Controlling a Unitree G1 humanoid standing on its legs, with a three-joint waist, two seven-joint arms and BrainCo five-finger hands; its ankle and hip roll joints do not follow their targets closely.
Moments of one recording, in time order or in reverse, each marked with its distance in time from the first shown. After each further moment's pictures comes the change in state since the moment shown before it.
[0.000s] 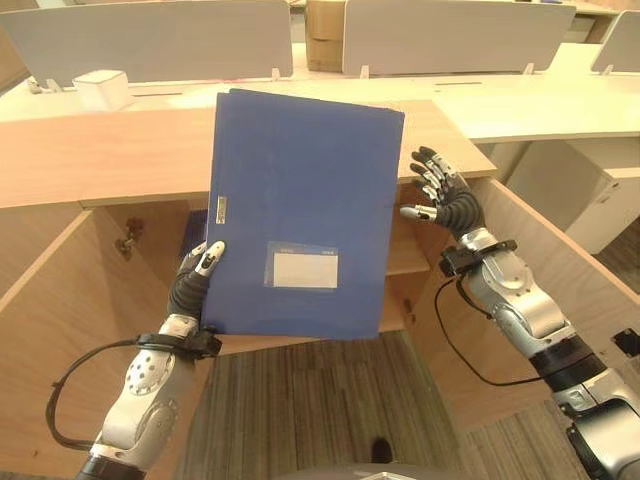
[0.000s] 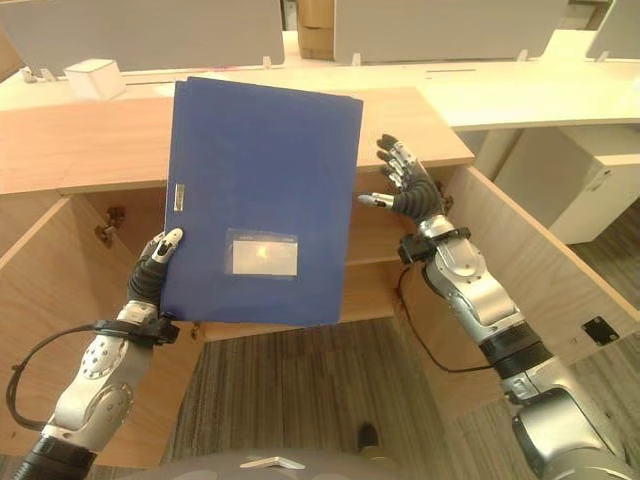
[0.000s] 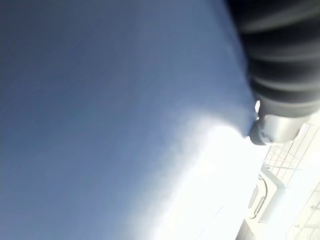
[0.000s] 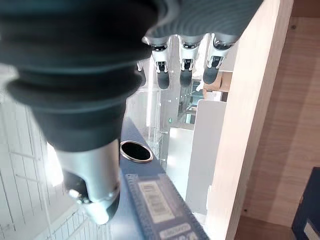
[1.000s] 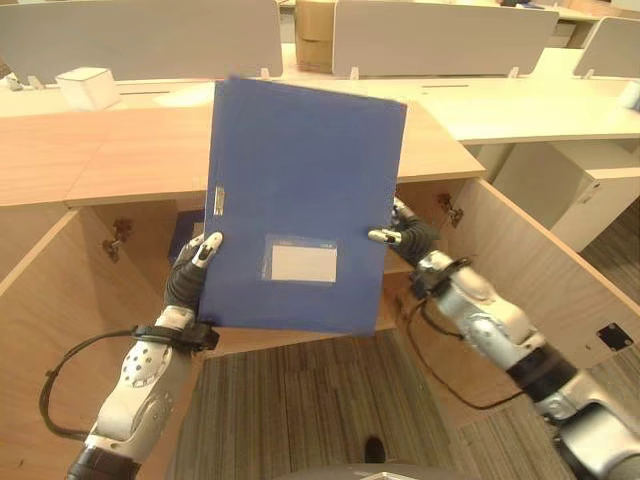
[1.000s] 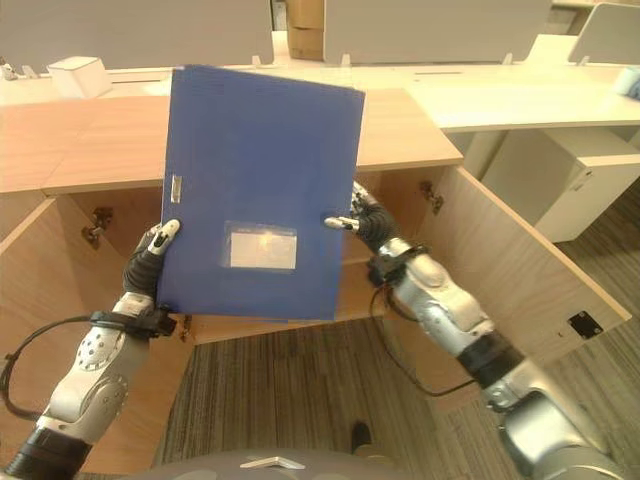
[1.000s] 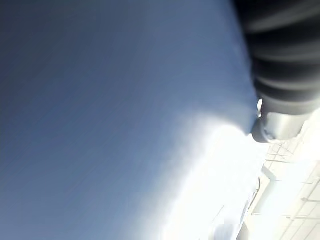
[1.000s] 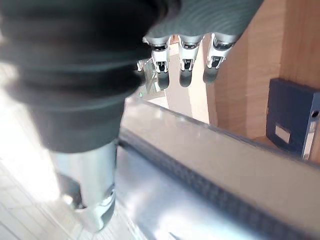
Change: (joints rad) left arm -0.057 0.020 0.002 -0.003 0.017 0.000 0.040; right arm -0.002 0.119 0.149 -0.007 0.264 0.106 0.061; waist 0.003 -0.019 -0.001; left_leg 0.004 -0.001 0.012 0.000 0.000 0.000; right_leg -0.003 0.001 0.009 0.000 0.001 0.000
